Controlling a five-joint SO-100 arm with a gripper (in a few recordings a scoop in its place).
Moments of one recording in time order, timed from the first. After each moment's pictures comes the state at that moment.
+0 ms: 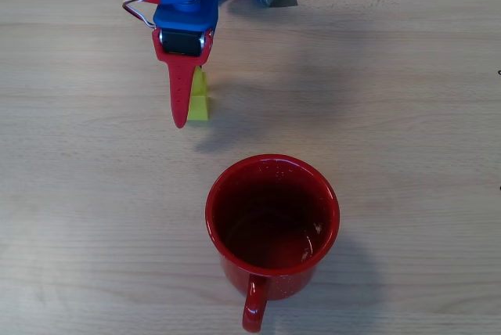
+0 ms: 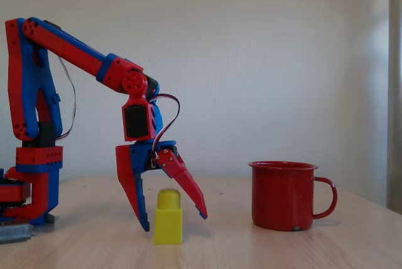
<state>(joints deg) 13.5 102.7 128.8 50.2 -6.6</state>
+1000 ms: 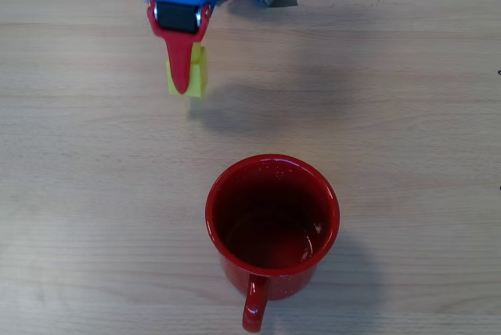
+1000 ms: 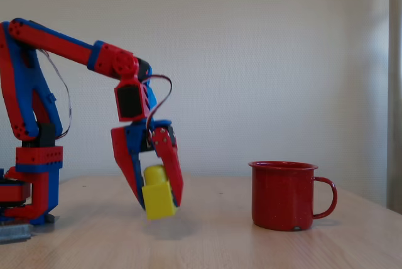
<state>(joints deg) 13.4 113.1 127.9 58.5 -4.6</state>
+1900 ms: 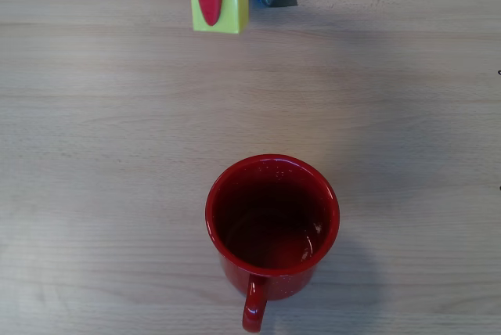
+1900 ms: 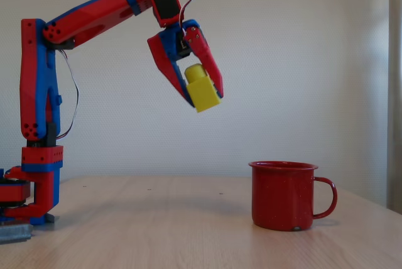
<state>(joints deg) 1.1 95.4 59.5 96.4 12.2</state>
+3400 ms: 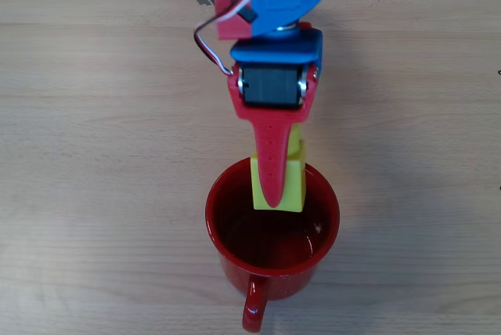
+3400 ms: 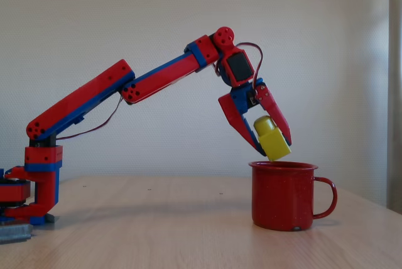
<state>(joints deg) -5.7 41.2 7.6 89.4 17.7</state>
